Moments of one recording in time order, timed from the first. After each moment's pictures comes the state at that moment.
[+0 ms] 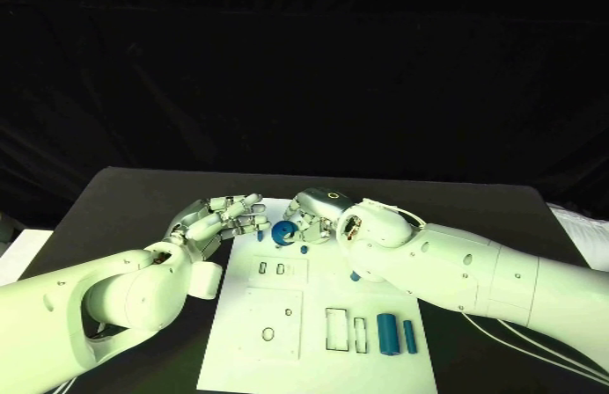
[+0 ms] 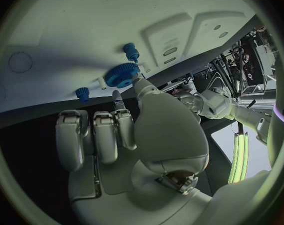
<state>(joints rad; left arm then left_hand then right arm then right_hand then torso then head) 1.18 -1.00 -0.03 1.76 0.14 -0.38 0.41 1.41 -0.03 0.11 0.12 0.17 0.98 0.23 0.07 0.07 1.08 0.17 0.07 0.07 1.13 0.12 0.10 0.17 0.17 0.95 0.23 0.21 0.07 1.20 -0.45 0.01 1.27 -1.63 -0.32 -0.13 1.31 -0.13 0.19 0.17 0.06 1.00 0.14 0.07 0.07 1.47 0.06 1.45 1.31 1.47 -0.01 1.55 1.31 0.05 1.47 0.09 1.51 1.31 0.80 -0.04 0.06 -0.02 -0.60</state>
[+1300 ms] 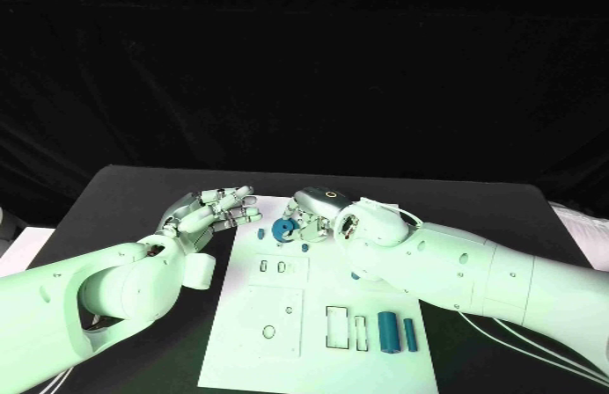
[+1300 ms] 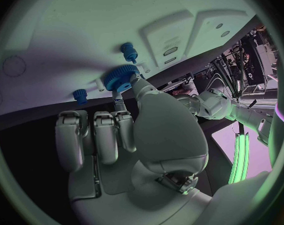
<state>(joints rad) 1.19 -1.01 -0.03 1.73 0.14 -0.38 0.42 1.41 -0.03 0.11 0.12 0.17 0.98 0.23 0.07 0.07 1.08 0.17 0.07 0.07 1.14 0.12 0.10 0.17 0.17 0.95 0.23 0.21 0.07 1.19 -0.43 0.01 1.26 -1.63 -0.33 -0.14 1.35 -0.07 0.24 0.15 0.09 1.08 0.13 0.10 0.08 1.47 0.04 1.48 1.31 1.47 -0.03 1.55 1.31 0.04 1.47 0.08 1.52 1.31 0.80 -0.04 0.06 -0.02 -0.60</state>
